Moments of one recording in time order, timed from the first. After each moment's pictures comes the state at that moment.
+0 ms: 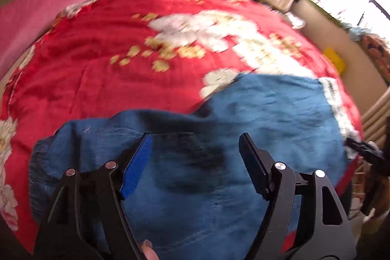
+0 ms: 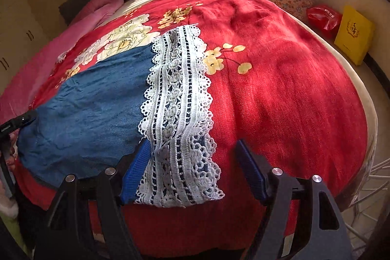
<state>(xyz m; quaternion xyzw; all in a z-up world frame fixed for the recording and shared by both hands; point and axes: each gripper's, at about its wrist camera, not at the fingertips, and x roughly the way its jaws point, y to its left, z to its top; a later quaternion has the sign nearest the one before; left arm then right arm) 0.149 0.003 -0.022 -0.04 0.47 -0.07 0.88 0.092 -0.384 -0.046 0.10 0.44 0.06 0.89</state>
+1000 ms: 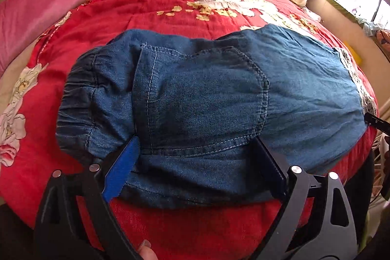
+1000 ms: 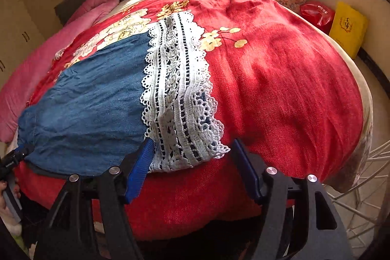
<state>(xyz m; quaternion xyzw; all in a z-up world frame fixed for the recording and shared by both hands) 0.067 0.035 -0.052 -0.02 0.46 -0.04 0.89 0.063 -0.376 -0.054 0.10 0.44 0.04 0.89</state>
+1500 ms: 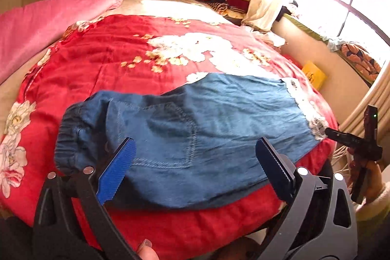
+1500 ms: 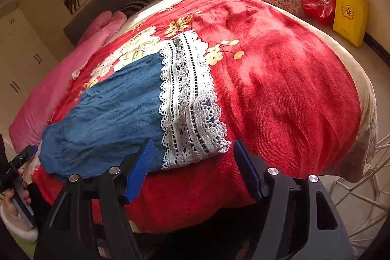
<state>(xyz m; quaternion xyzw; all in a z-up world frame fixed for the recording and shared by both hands) 0.044 0.010 0.029 -0.06 0.37 -0.15 0.92 0.043 -0.399 -0.029 0.18 0.41 0.08 0.89</state>
